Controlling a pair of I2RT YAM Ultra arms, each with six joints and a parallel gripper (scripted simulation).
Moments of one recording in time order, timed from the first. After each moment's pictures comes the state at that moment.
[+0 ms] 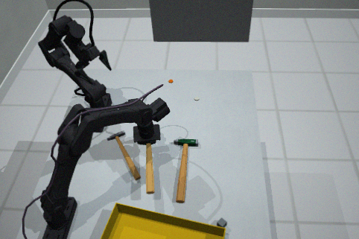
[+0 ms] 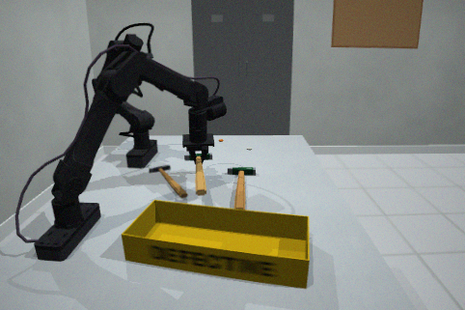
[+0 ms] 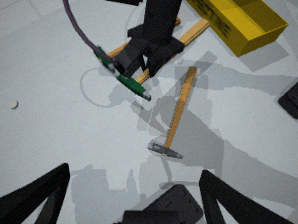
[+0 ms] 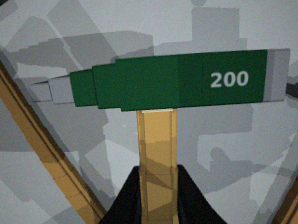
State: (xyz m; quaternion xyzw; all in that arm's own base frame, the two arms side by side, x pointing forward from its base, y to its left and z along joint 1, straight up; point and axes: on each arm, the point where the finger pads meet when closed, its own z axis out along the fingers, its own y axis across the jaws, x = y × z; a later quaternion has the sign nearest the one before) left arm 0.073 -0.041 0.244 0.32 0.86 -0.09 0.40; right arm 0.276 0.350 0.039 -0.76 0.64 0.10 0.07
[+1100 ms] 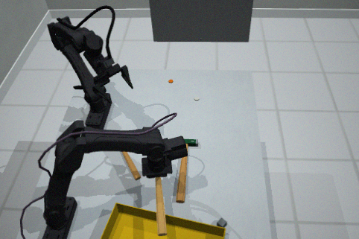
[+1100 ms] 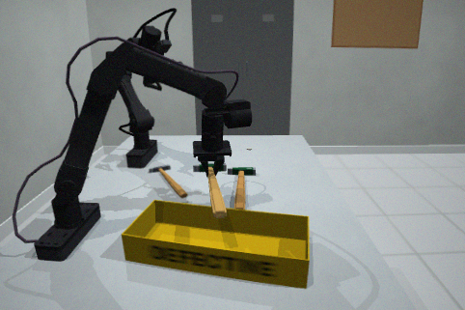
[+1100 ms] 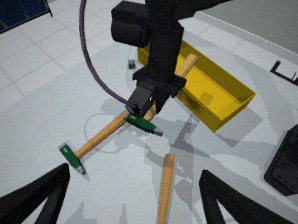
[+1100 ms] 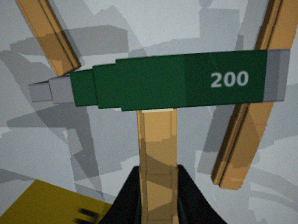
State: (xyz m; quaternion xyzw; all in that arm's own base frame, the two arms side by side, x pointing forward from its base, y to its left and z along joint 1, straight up) left arm 0.193 -0.184 0.287 0.37 0.79 -0.15 0.47; right arm 0.339 0.183 0.068 -0.77 0.63 0.10 0.06
